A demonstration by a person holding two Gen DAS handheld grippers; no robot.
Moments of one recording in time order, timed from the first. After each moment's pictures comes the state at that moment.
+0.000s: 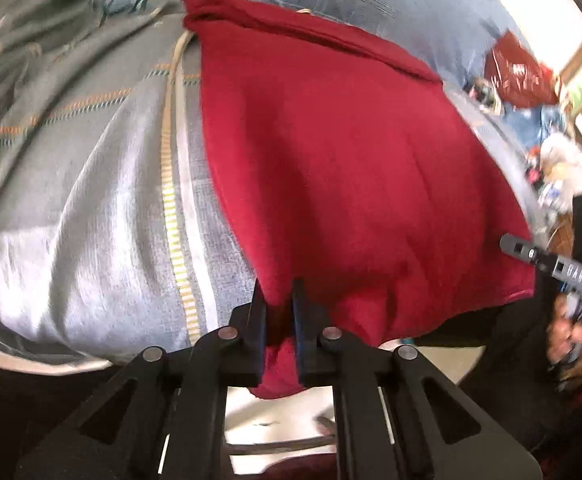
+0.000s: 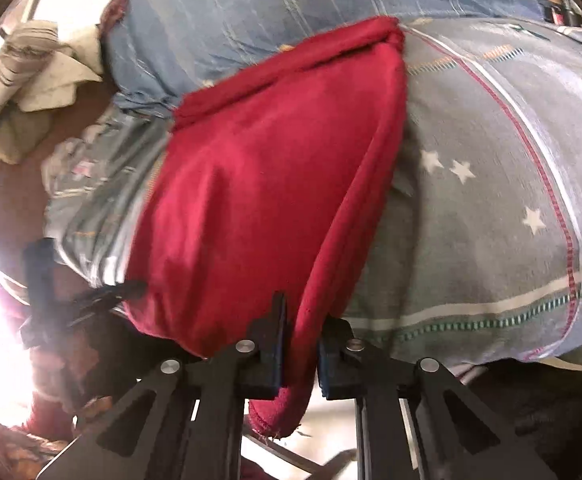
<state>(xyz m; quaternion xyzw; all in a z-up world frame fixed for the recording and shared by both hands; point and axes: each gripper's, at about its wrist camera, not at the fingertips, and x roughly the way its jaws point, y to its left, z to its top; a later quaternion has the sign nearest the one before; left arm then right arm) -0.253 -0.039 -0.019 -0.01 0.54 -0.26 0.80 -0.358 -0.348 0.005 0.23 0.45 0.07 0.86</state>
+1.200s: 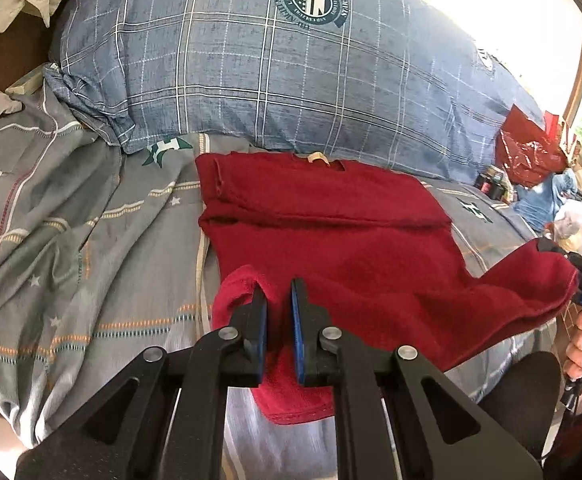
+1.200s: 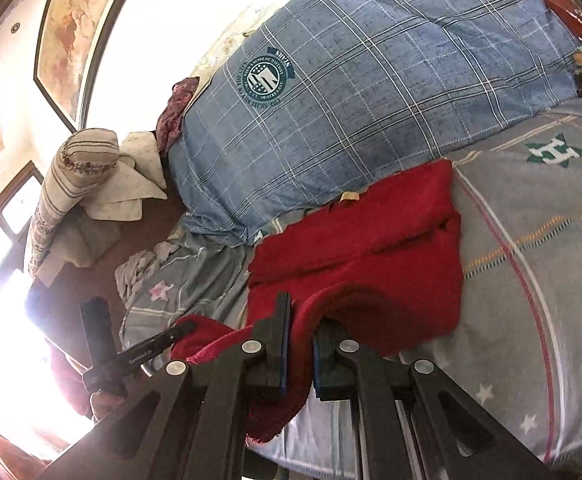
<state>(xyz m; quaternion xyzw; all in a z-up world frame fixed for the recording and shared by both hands) -0.172 -0.066 0.083 0.00 0.39 -0.22 0.89 -0.296 -0.411 0.105 0.31 0.28 0.13 0.90</state>
